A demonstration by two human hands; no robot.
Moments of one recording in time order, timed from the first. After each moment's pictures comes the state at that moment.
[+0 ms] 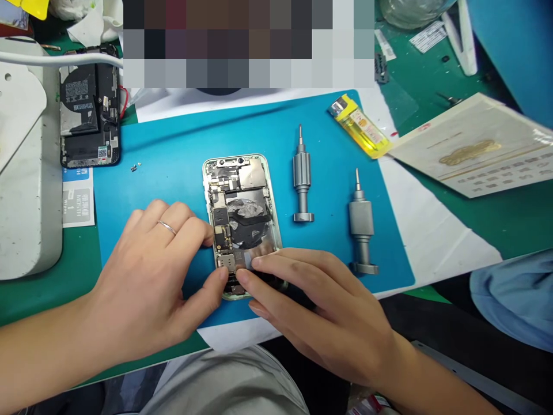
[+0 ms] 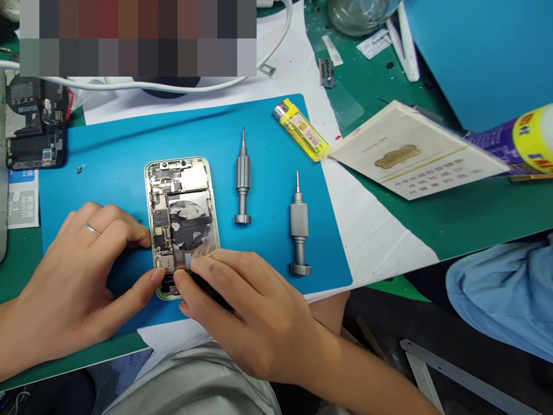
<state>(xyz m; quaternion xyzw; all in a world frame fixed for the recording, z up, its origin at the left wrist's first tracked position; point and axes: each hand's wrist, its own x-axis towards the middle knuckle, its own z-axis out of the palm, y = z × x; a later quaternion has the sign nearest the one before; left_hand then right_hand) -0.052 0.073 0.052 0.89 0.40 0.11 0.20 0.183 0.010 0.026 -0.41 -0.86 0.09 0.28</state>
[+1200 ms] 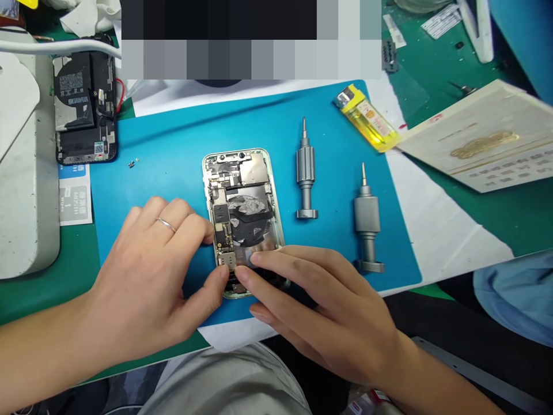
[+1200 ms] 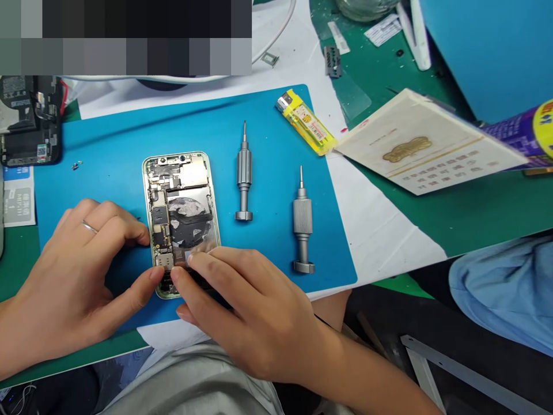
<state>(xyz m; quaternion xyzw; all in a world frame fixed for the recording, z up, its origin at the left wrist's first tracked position) -0.051 0.074 0.052 0.89 0.40 0.10 0.20 0.185 0.008 0.027 -0.41 -0.87 0.09 0.26</state>
